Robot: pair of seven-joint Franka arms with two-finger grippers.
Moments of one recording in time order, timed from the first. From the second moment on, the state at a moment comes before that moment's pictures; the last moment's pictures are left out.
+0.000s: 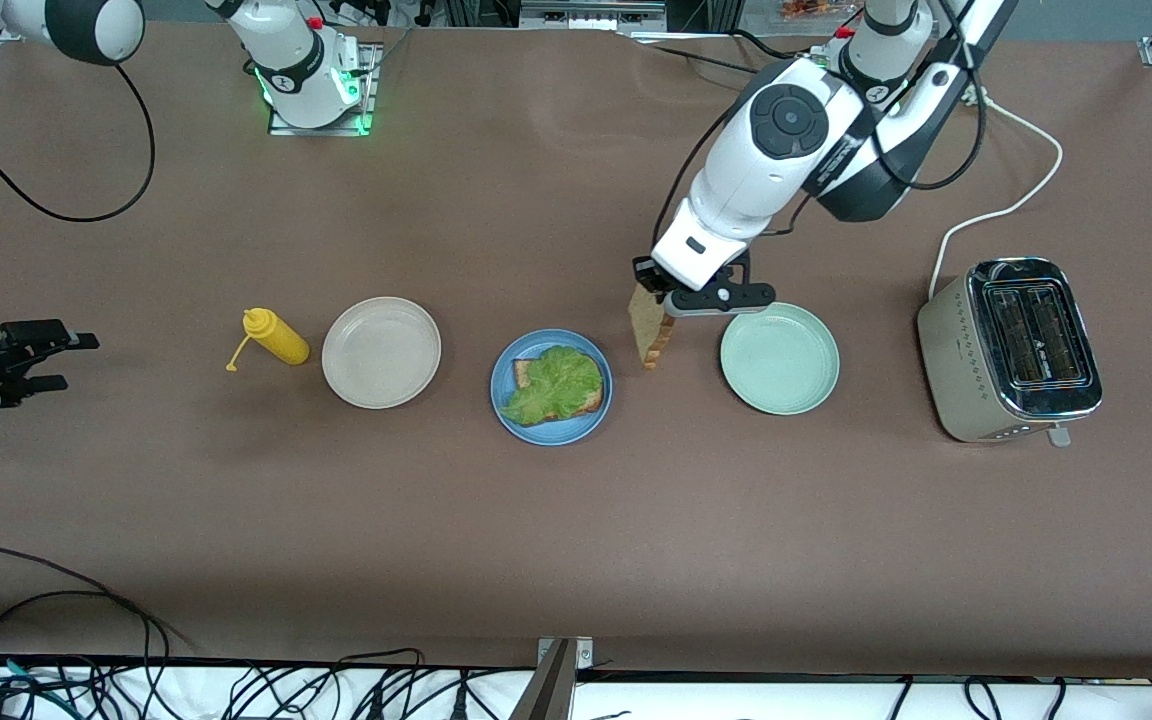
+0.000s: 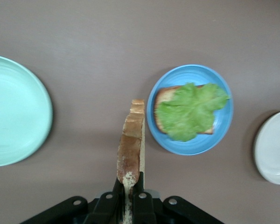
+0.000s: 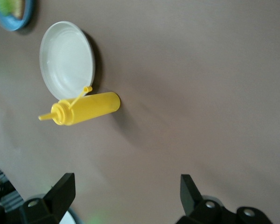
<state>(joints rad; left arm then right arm) -0.03 0.29 -0.63 -1.85 0.01 2.23 -0.81 -0.11 0.77 -0.35 -1.02 0.43 1.29 -0.99</state>
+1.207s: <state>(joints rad) -0.02 0.69 -0.76 -1.66 -0.15 2.55 -0.61 0.10 0.55 -0.34 -1.11 0.14 1.30 -0.12</state>
